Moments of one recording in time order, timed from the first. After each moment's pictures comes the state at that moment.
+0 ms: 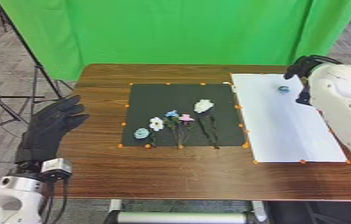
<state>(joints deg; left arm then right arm) 134.3 -37.8 -97.4 -122.7 33.8 14.9 28.6 -51.9 -46.4 58.3 -73.6 -120.7 -20.6 30.4</state>
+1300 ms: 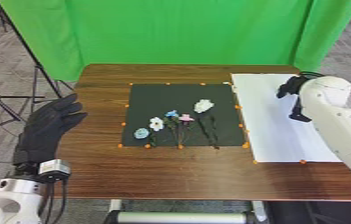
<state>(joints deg) 134.7 -37.9 -96.9 -122.8 32.1 14.3 32.2 -55.7 -50.2 61.3 -72.1 -120.8 -28.3 32.9</state>
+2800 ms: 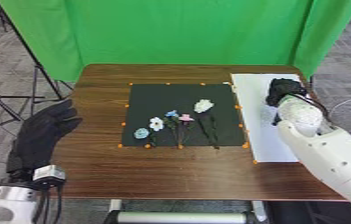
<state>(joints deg) 140.0 -39.9 -100.5 -124.2 31.9 14.3 31.6 -62.3 -48.4 51.2 -79.9 -131.3 -5.1 31.9</state>
